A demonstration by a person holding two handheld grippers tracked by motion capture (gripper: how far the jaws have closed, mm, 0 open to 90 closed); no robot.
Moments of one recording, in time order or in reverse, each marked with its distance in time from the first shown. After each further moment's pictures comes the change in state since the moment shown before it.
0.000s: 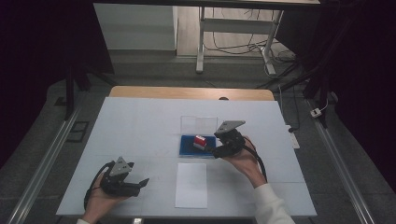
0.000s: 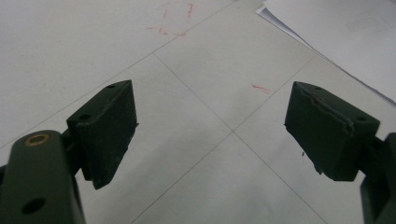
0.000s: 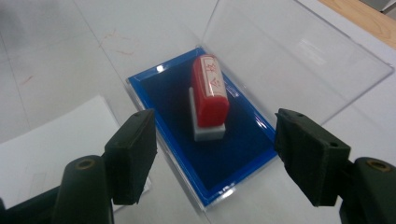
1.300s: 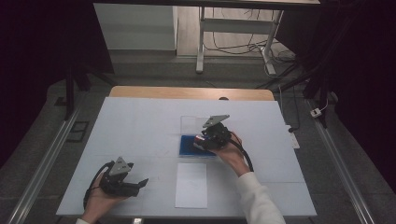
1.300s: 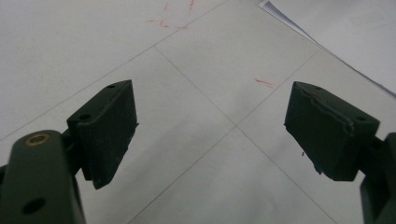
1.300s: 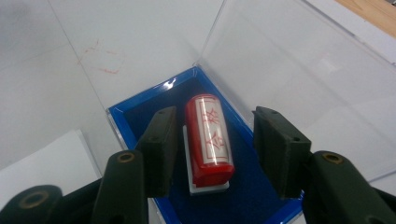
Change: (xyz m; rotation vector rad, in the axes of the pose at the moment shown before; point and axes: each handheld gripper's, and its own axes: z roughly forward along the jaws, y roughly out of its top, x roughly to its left) left arm 0.003 -0.003 0.002 0.013 -0.006 -0.006; right arm -0.003 0.021 0.045 0.033 0.005 0.006
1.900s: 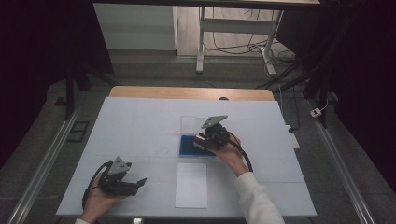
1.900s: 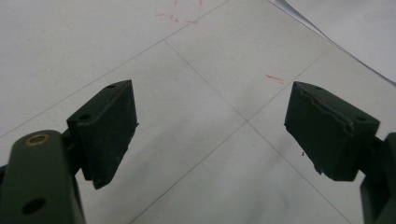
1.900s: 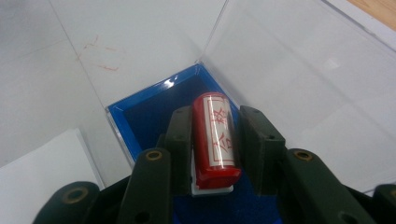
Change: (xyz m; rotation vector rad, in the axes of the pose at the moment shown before) left arm 0.004 -0.002 0.000 0.008 0.014 -0.015; right arm 0.001 0.000 0.005 0.010 0.003 -0.005
